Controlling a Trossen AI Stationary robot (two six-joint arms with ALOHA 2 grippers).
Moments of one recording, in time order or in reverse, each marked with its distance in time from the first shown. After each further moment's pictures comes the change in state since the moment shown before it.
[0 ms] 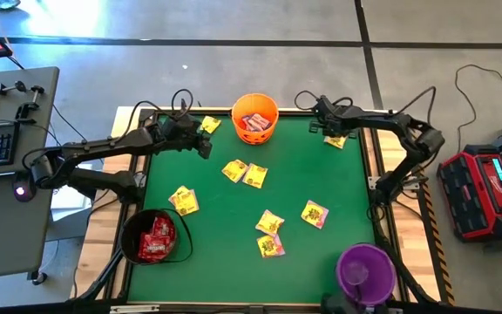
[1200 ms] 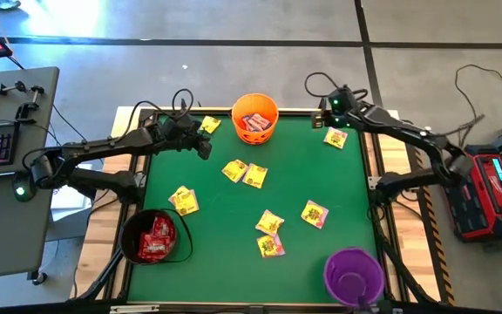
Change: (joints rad) left arm 0.000 0.000 0.000 0.000 0.001 0.045; right arm 0.032 -0.355 0.000 0.052 -0.166 -0.358
